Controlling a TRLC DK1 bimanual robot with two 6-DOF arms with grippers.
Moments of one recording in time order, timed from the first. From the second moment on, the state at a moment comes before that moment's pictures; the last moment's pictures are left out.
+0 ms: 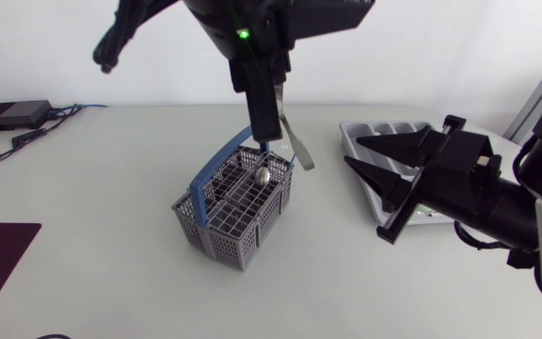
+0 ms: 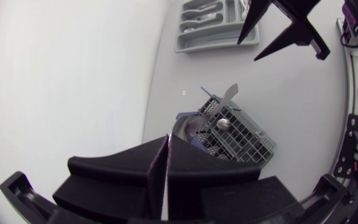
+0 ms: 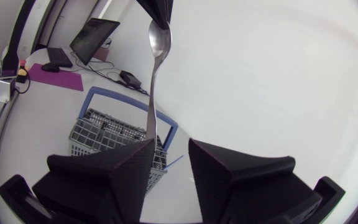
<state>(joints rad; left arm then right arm) -1.00 1.76 2.05 -1.20 -0.60 0.66 0.29 0.97 0.45 0.41 -0.48 -0.54</state>
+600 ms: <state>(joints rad) -0.78 2.08 2.43 -1.35 0.01 0.41 0.47 1.05 0.52 0.39 -0.19 -0.60</state>
